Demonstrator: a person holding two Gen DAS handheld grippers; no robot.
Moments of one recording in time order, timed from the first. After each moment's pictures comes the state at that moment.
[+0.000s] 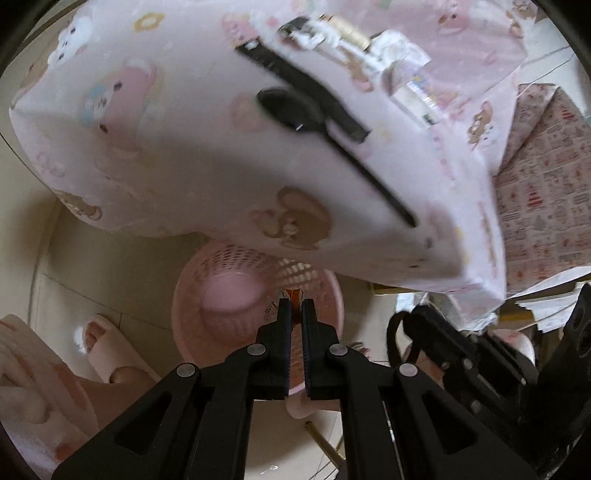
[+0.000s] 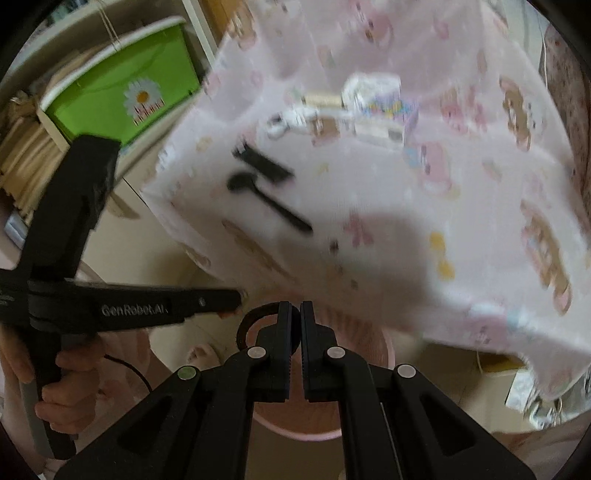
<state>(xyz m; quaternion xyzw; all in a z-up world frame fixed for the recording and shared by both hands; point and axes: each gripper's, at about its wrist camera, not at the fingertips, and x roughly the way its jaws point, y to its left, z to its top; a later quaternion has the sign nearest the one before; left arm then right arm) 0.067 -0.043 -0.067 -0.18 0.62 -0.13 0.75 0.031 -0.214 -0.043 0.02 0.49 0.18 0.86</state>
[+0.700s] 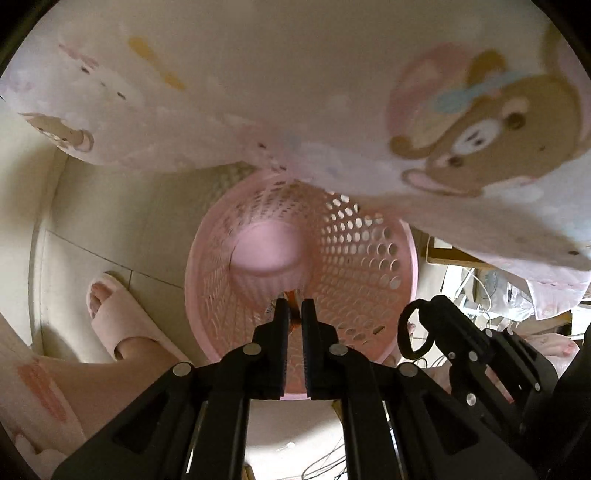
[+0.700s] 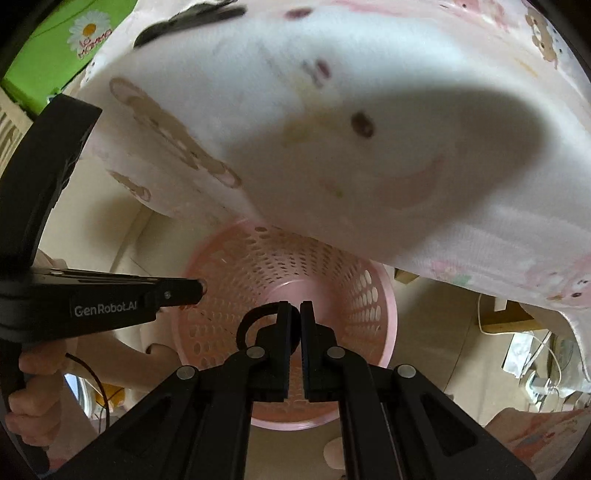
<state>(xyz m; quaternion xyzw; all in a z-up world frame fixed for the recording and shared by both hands) 0.076 -0.047 -0.167 -0.15 0.71 -0.07 0.68 0.054 -0.200 -0.138 -0.03 0.58 0.13 0.80</state>
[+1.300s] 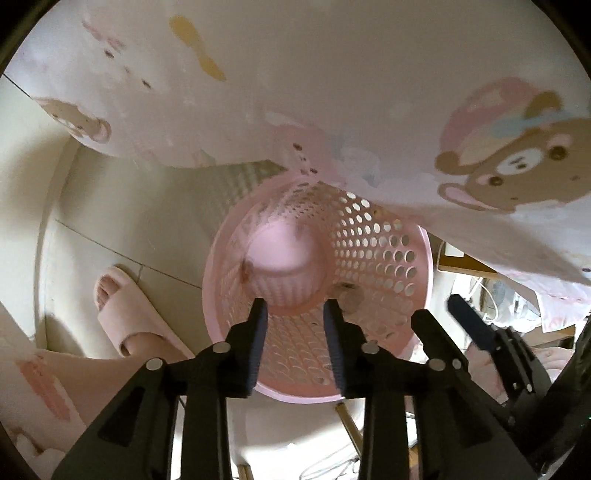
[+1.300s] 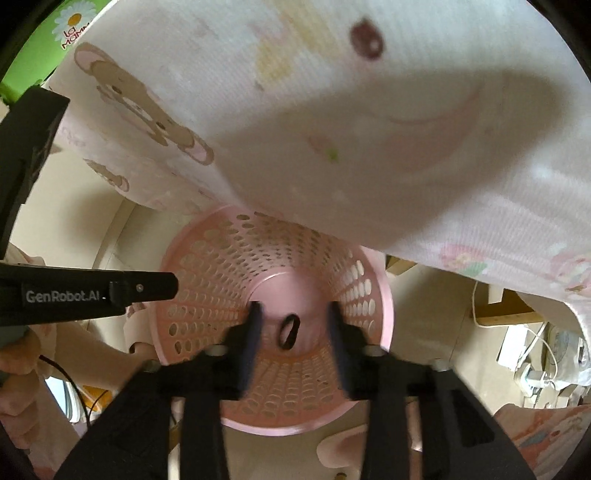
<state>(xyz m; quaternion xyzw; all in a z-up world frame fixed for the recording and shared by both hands) 0.080 -0.038 -0.169 -0.15 0.71 -0.04 0.69 0.056 -0.201 -0.159 -0.04 0.59 0.09 0.80</state>
